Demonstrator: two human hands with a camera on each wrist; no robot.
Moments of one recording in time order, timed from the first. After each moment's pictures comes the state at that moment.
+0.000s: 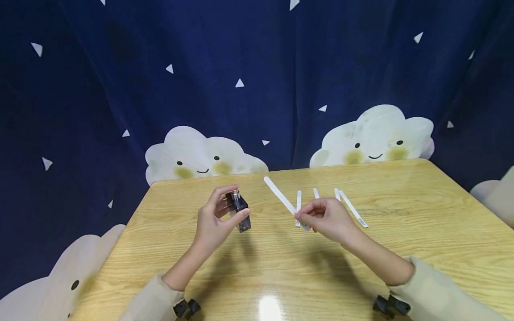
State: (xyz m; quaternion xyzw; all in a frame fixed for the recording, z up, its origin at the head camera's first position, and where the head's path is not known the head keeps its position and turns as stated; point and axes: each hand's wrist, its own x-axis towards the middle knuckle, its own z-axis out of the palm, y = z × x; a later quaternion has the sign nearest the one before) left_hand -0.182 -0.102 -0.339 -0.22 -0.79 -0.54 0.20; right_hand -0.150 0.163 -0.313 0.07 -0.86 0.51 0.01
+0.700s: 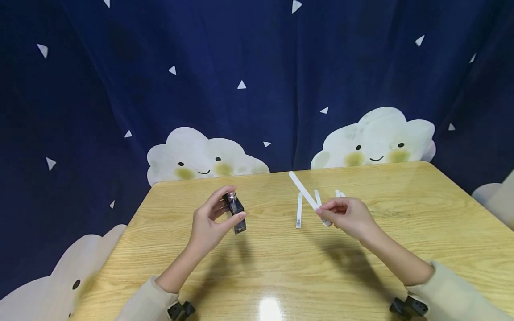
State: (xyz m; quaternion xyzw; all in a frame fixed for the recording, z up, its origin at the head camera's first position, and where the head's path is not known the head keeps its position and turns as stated) left_hand -0.180 -0.115 -0.338 -0.23 -0.77 -0.55 0.20; right_hand -0.157 0.203 -0.321 0.01 -0.87 0.49 0.00
